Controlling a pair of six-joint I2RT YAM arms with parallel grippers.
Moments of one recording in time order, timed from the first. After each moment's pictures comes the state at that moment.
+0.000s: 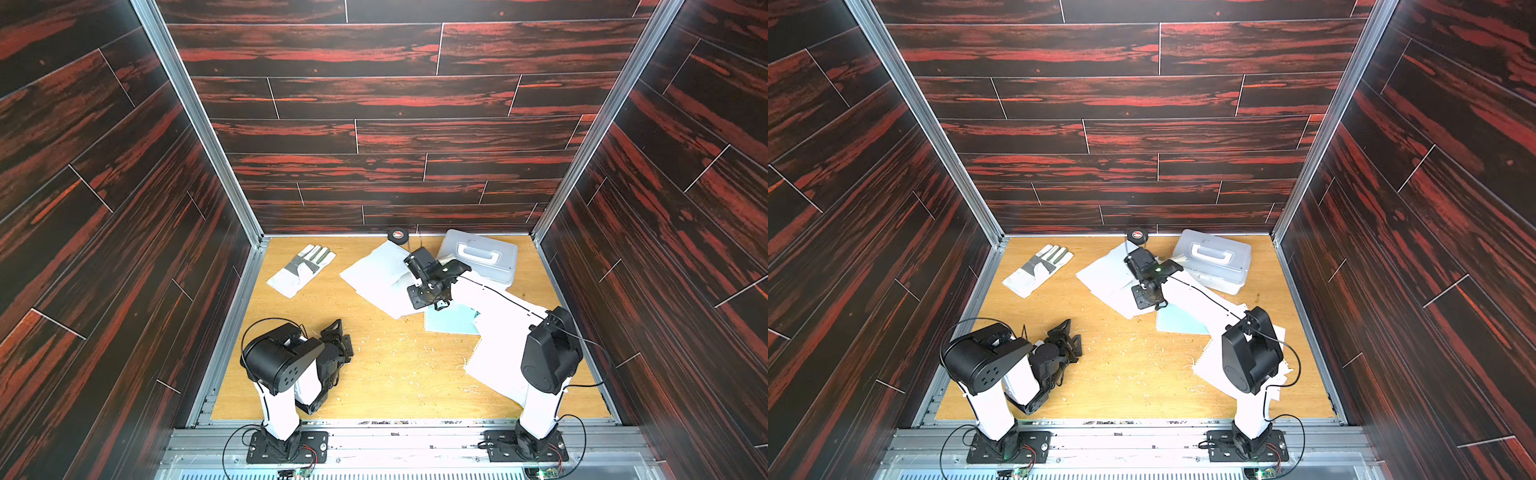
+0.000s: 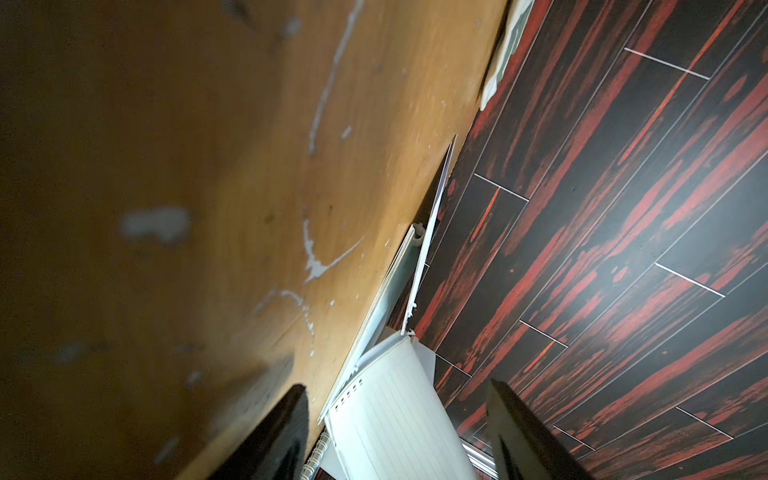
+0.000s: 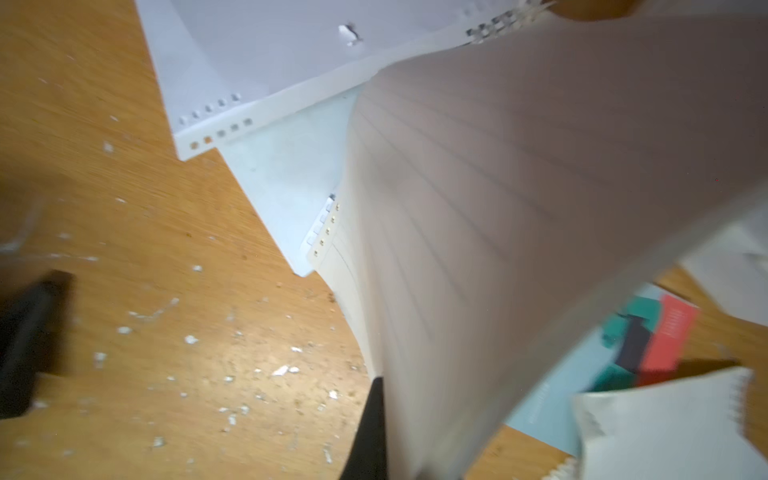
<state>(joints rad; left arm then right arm) -0.51 1.84 0.09 1.45 -0.33 -2.05 0.73 1.87 1.66 -0.98 0.29 0.24</state>
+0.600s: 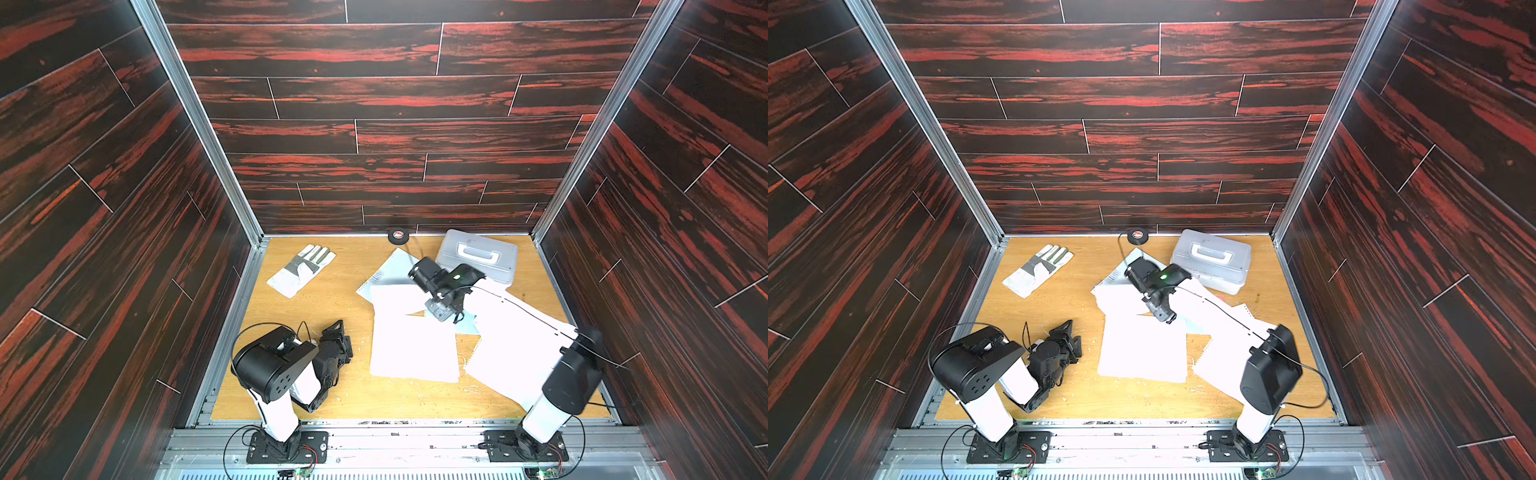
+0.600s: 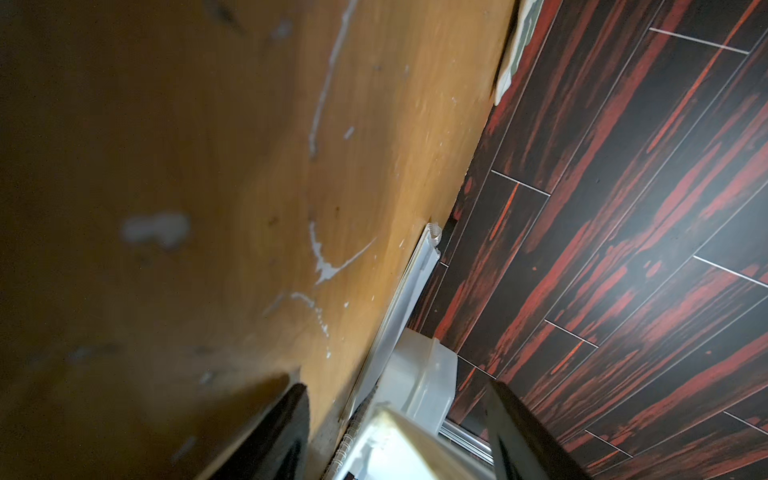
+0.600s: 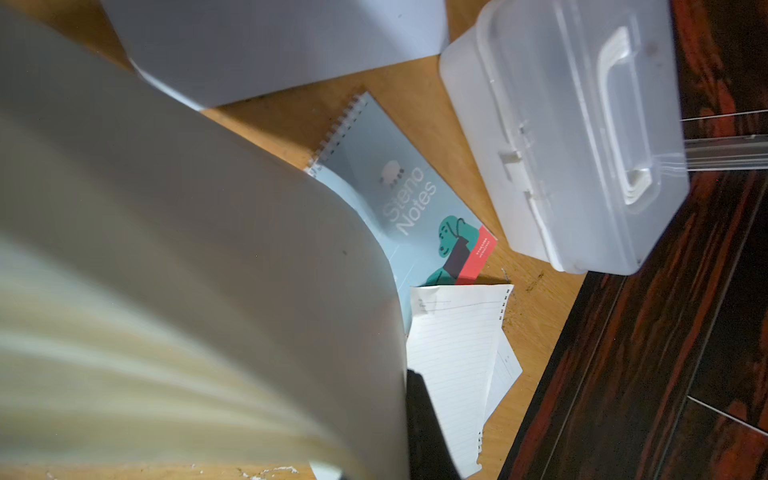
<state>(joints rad) -0.51 1.75 0.11 1.28 -0.31 -2.00 0.82 1.75 1.58 -1.20 0.52 0.04</state>
